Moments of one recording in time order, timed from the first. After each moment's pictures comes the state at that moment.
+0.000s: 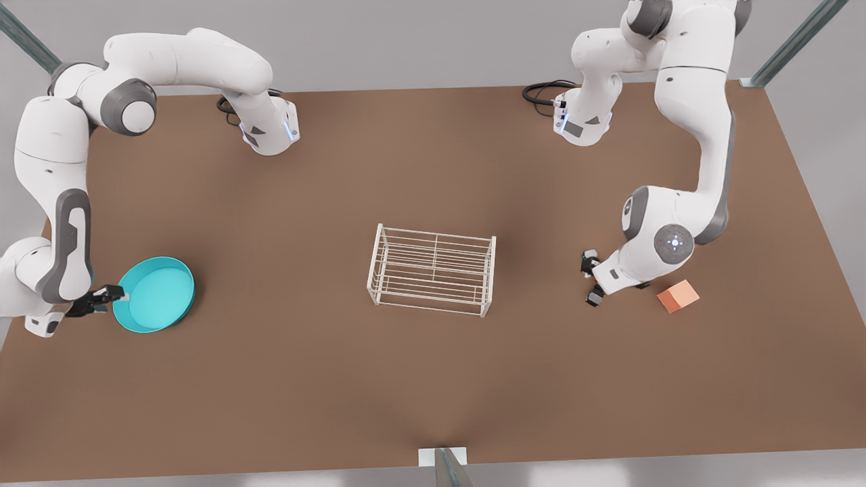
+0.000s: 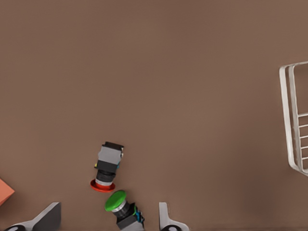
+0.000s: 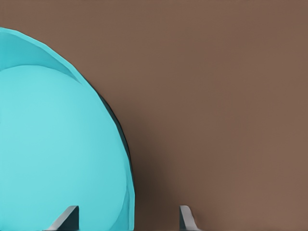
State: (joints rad) left arm -0.02 0.36 -0.15 -1.87 0.06 2.09 0.15; right arm -0.60 0.86 0.04 -1.36 -0.01 1.97 -0.96
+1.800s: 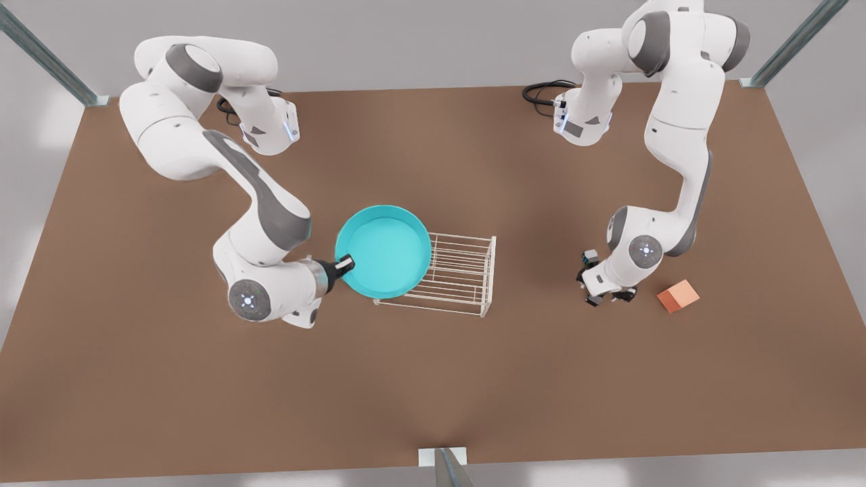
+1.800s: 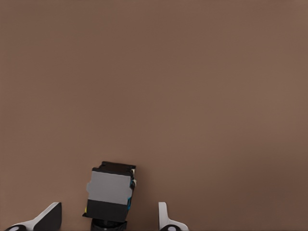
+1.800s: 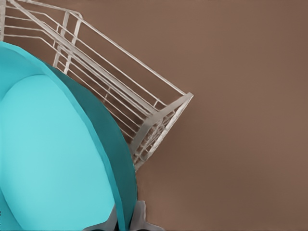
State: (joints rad) left arm 0.00 0.52 -0.11 -2.06 0.19 2.55 0.23; right arm -0.17 0.82 0.87 -1.19 -0.10 1.54 0.17
